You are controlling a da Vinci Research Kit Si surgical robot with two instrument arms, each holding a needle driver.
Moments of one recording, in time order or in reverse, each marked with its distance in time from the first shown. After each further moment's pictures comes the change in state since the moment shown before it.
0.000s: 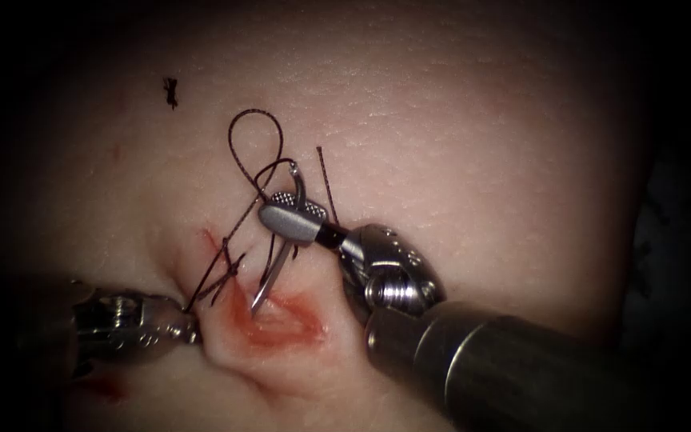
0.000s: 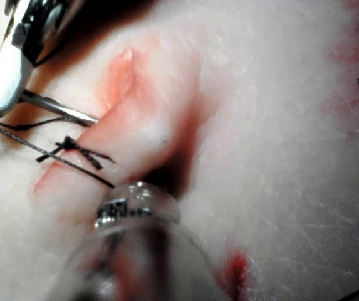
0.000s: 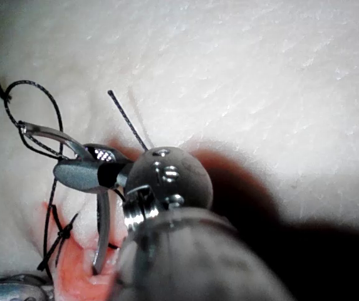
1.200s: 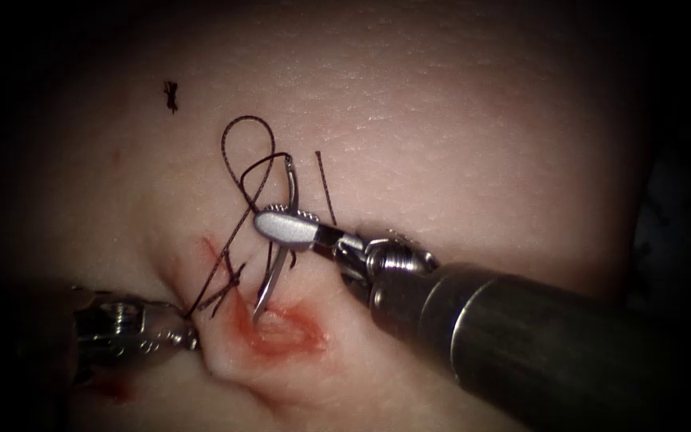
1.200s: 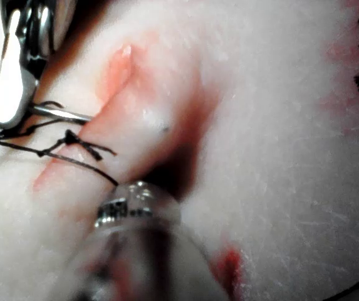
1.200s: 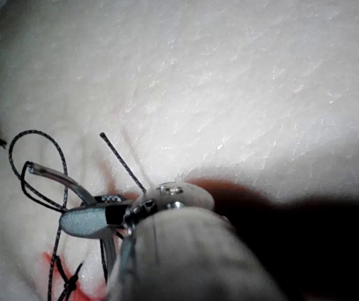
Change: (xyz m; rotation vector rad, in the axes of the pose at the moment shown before) right arm -0.003 0.000 0.001 0.117 -0.053 0.403; left arm 0.000 0.000 0.000 0.001 -0.001 0.010
